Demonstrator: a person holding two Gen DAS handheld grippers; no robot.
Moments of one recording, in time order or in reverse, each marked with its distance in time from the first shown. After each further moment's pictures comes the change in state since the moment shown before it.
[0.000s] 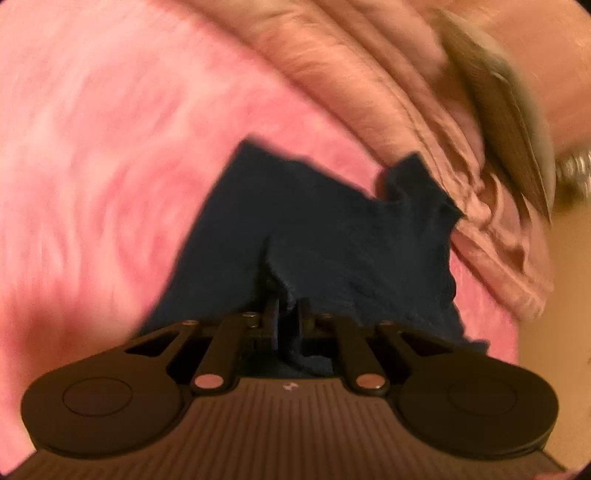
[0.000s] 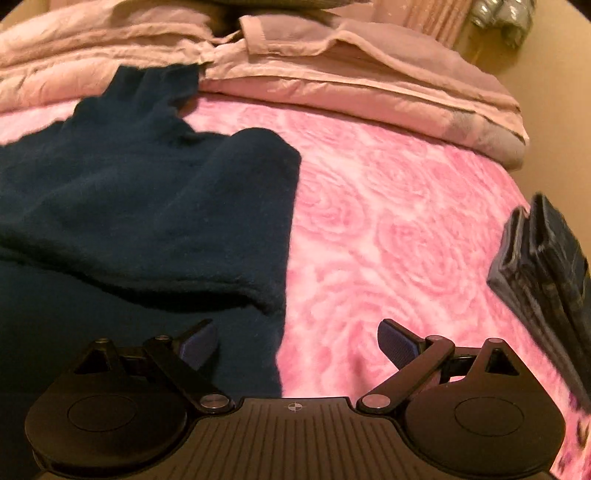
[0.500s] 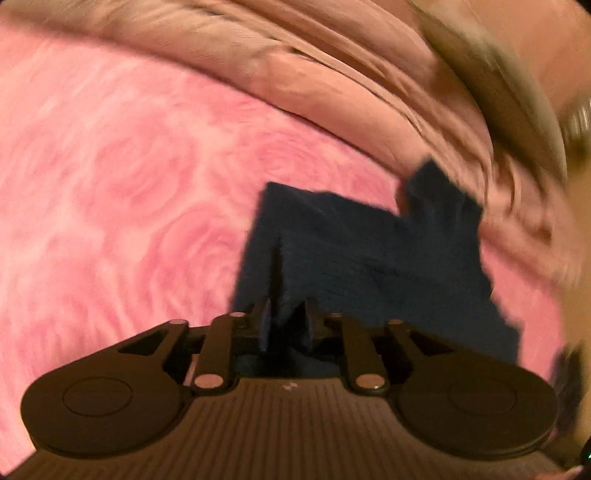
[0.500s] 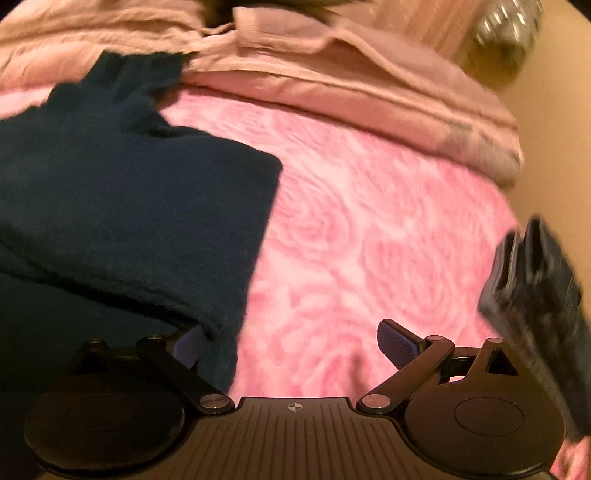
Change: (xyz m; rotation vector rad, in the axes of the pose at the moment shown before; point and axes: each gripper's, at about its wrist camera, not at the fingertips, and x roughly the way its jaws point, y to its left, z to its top) left arm -0.006 0.036 0.004 -0.032 -0.008 0.074; right arm 0.027 -0.019 0.002 0.003 -0.002 -0.024
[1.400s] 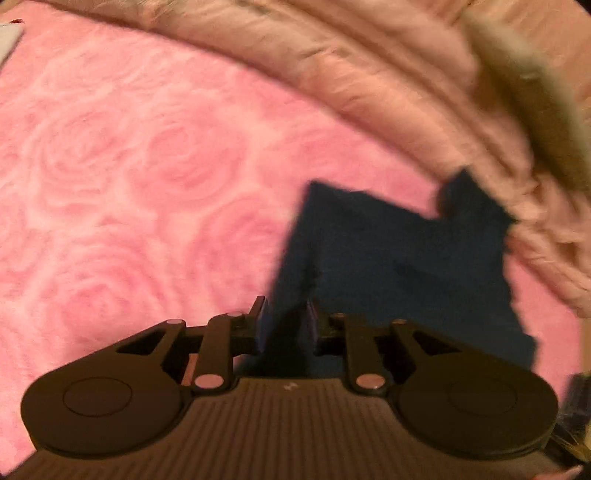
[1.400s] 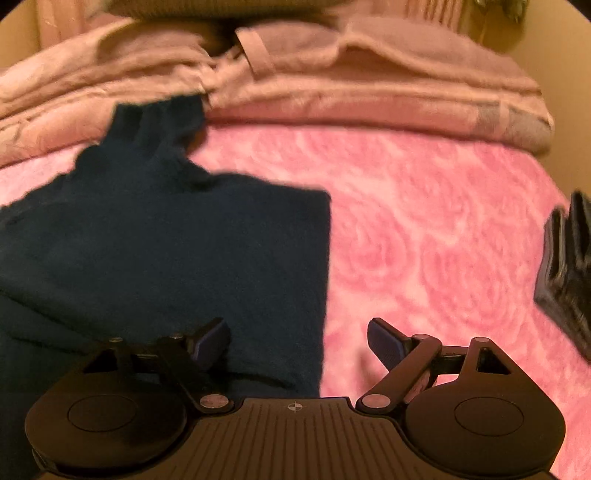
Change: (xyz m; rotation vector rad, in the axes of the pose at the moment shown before) left arm -0.014 -0.025 -0.008 0.085 0.008 0.107; right arm -0.017 0.014 0.041 0.139 -0.037 0.176
